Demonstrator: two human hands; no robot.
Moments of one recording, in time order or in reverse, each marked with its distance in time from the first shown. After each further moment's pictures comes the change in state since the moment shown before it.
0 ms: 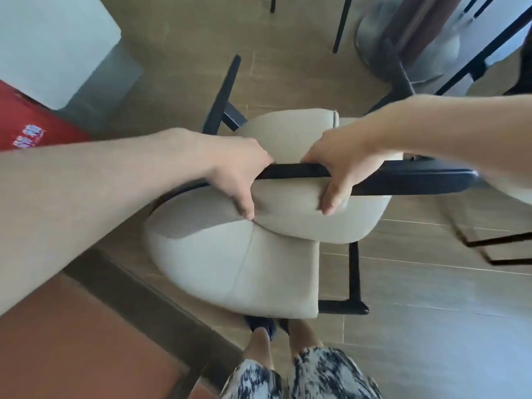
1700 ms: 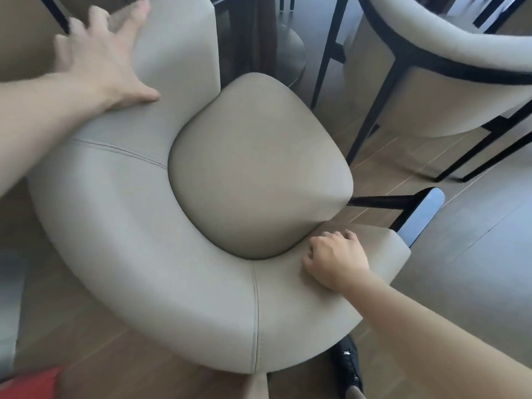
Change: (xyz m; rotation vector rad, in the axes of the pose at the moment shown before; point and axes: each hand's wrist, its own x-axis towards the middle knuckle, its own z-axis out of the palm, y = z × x) left_hand 0.296 -0.157 -0.288 0.315 0.924 -0.118; right_hand 0.179 0.107 0.112 0.753 0.565 0.892
